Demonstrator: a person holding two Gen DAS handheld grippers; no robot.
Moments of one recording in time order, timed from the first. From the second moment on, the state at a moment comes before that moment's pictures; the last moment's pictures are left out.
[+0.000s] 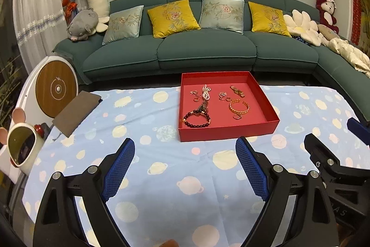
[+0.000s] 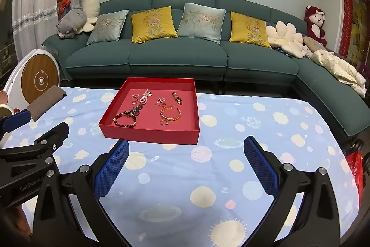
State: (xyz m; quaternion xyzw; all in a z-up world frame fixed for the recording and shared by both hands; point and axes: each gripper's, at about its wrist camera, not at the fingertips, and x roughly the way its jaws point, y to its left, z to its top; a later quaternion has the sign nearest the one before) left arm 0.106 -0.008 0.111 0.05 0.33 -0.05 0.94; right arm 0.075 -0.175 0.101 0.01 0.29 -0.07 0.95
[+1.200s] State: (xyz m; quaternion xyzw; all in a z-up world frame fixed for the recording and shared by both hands) left arm 0.094 -0.015 0.110 0.06 0.32 -0.03 0.95; right arm 0.068 -0.181 0.098 0.03 0.30 -0.07 0.95
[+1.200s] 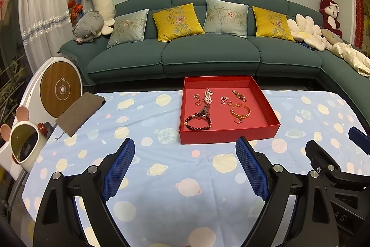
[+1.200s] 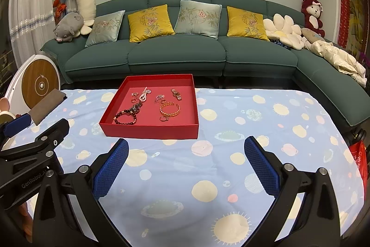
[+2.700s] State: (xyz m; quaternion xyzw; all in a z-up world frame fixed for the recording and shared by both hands) left arm 0.095 -0.019 0.091 0.06 0.35 -0.03 0.93; right arm 0.065 -0.183 0.086 0.02 0.31 -0.08 0.95
